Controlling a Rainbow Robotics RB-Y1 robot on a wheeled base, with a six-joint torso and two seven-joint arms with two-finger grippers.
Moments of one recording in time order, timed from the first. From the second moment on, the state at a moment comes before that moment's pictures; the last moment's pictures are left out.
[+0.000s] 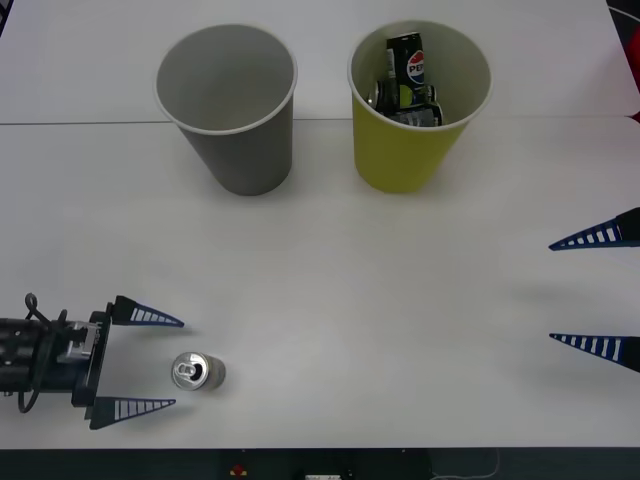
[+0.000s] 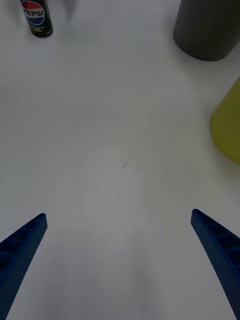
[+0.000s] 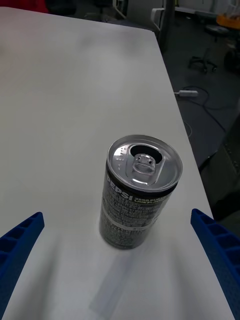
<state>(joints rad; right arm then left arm) 0.26 -1.13 -0.26 -2.01 1.31 -1.13 -0.09 -0.24 0.98 -0.60 -1.08 -0.72 -1.30 -0.69</state>
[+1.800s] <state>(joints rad) 0.26 -1.13 -0.26 -2.01 1.31 -1.13 -0.09 -0.27 0.89 -0.66 -1.10 -0.71 -1.20 -0.67</state>
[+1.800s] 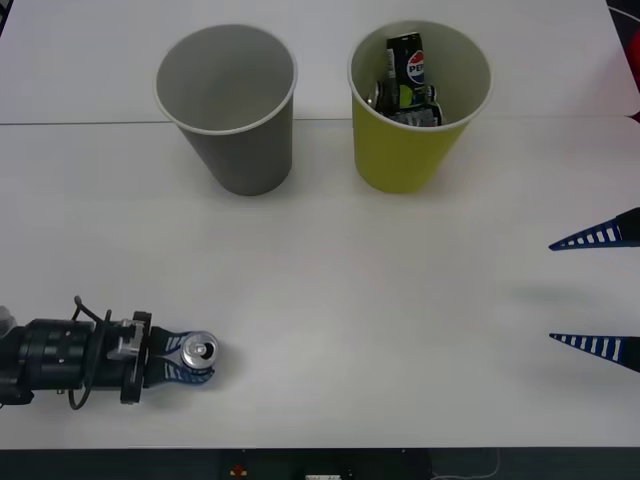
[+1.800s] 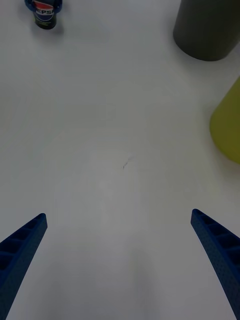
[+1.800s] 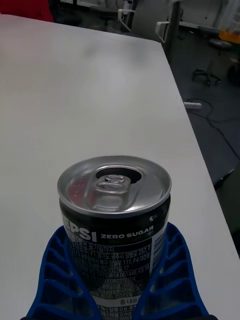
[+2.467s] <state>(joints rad) 0.26 -1.13 -0.26 -2.01 1.31 -1.13 -0.09 -0.27 0.89 -0.46 -1.36 -1.02 -1.20 -0.18</state>
